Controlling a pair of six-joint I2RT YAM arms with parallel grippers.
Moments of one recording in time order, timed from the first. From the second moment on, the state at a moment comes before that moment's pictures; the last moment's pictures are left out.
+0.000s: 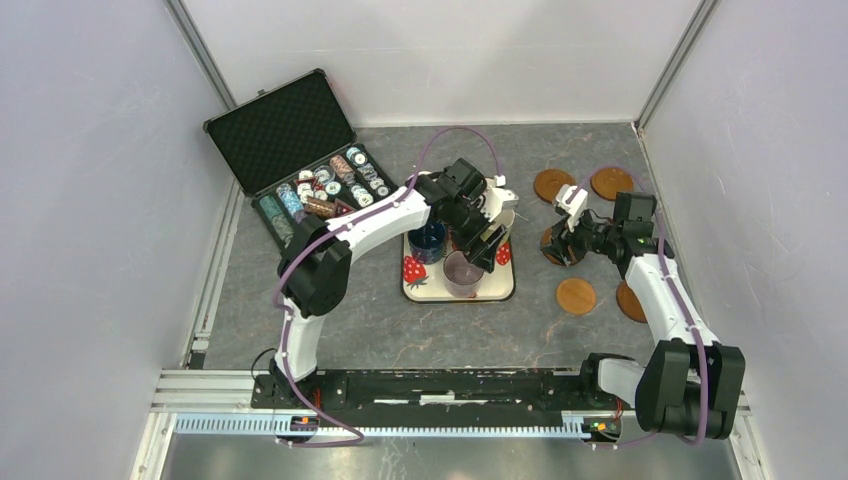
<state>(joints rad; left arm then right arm) -0.79 2.04 1.69 -0.69 0.55 0.12 -0.11 1.16 0.76 -0.39 -0.82 -0.77</state>
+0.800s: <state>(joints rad) -0.39 1.69 1.68 -0.69 0.65 0.02 0.32 1.35 0.94 -0.66 -0.81 -1.34</state>
